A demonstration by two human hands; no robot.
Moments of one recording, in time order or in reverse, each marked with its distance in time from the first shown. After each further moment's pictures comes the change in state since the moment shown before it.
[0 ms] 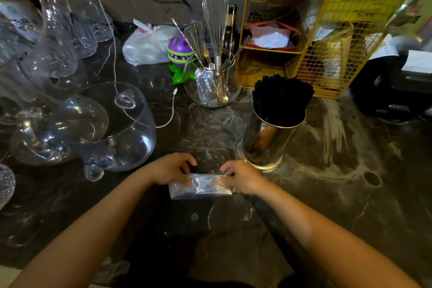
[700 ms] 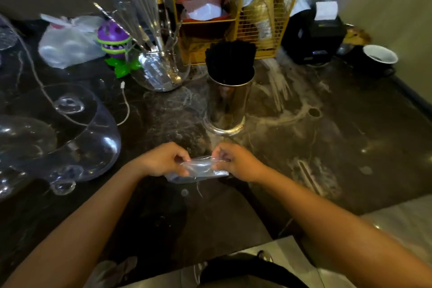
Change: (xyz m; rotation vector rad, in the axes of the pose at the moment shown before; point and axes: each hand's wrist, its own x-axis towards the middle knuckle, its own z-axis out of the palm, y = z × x) left_hand -0.006 0.031 0.011 0.204 -0.218 0.354; right_hand -0.077 0.000 0.022 0.223 0.313 -0.075
